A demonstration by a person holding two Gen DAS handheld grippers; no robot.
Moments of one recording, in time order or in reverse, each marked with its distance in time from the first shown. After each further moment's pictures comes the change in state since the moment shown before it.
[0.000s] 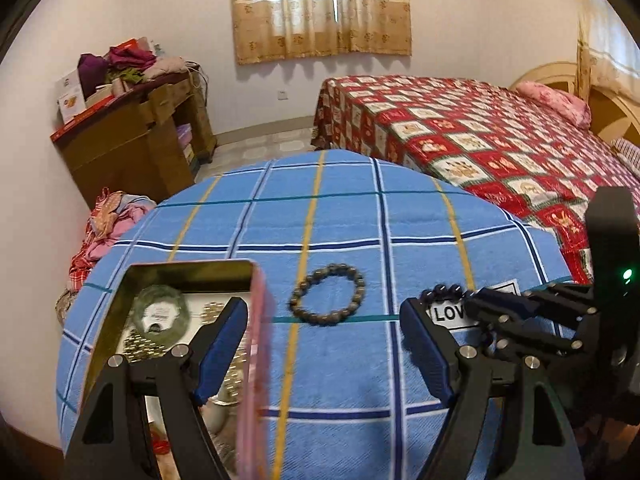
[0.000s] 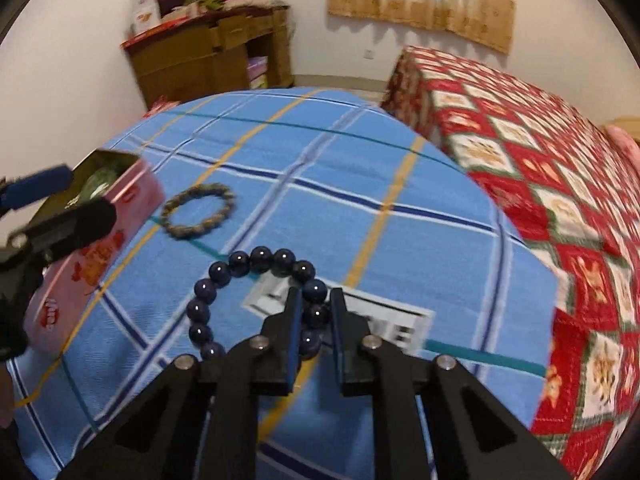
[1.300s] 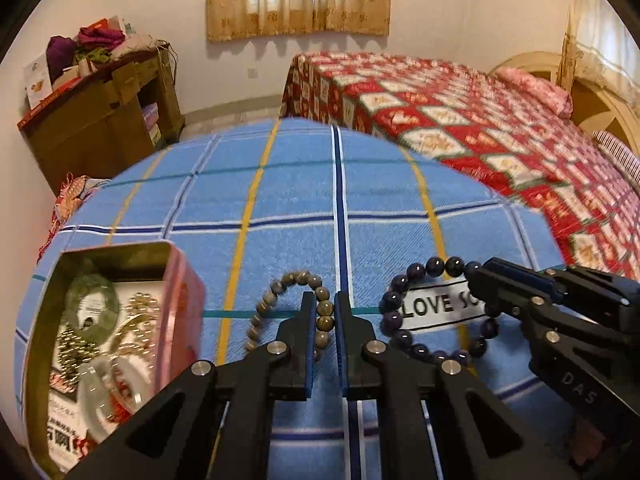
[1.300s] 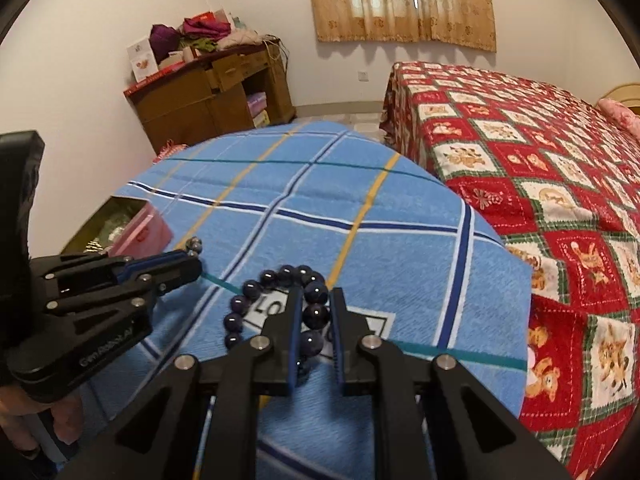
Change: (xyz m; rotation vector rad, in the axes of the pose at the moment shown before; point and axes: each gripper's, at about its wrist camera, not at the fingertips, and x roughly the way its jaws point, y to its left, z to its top) left arm 0.022 -0.015 -0.005 -0.009 0.058 -0.121; right arm -0.027 -0.013 0.002 0.071 -0.129 0.120
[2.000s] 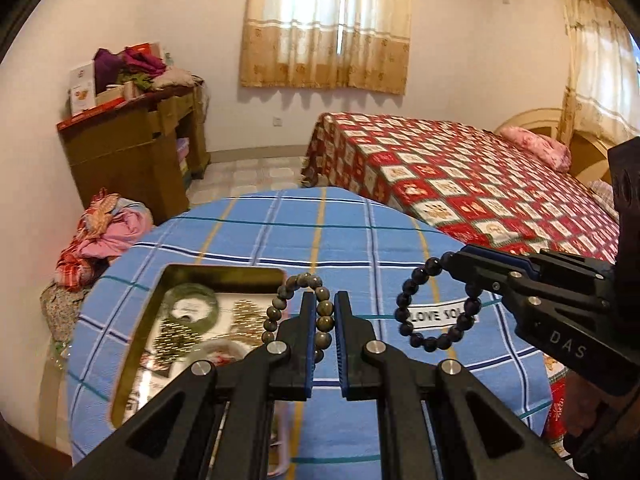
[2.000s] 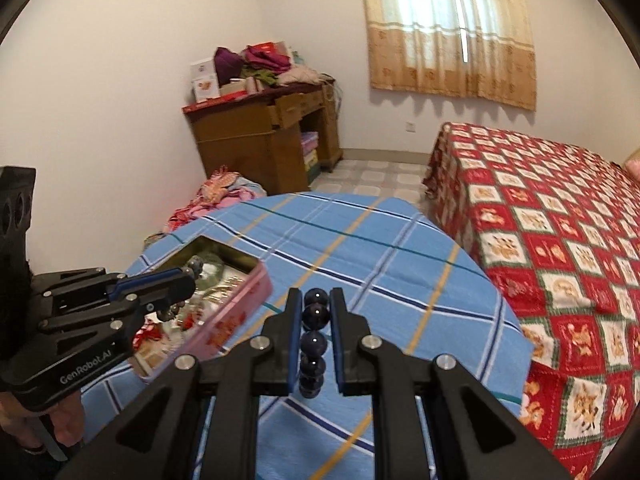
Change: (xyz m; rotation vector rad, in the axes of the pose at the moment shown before) left arm -0.108 0.050 -0.012 -0.079 -0.187 0.034; right arm -0.055 0.076 0.037 -0.160 -0.120 0.116
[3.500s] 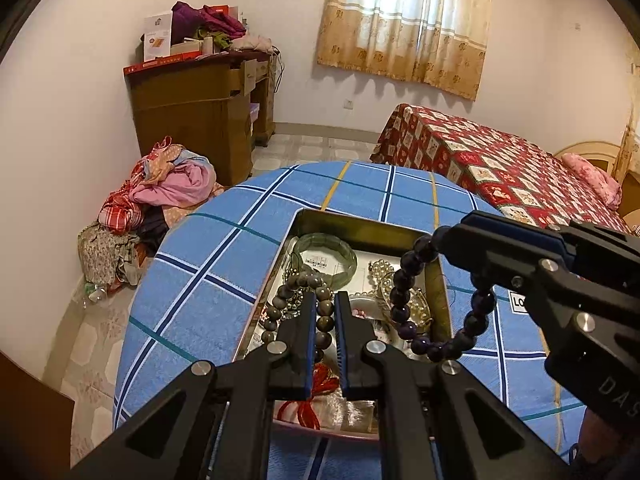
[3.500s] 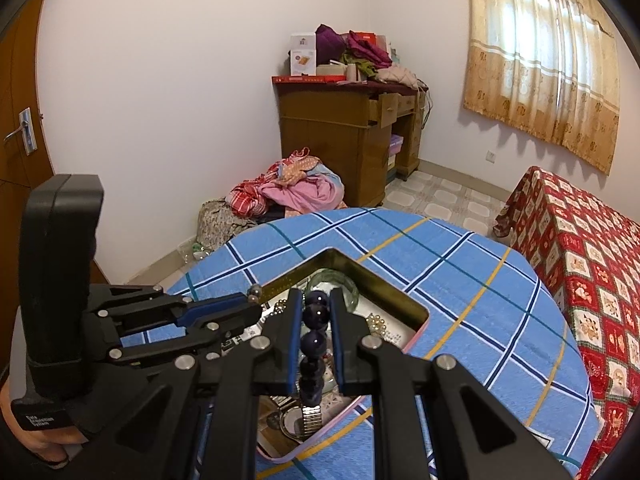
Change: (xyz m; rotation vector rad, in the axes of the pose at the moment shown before) left arm 0.001 0.103 -0.039 -0.175 0.055 0.149; right arm 0.051 0.126 0.015 -0.236 0.034 0.150
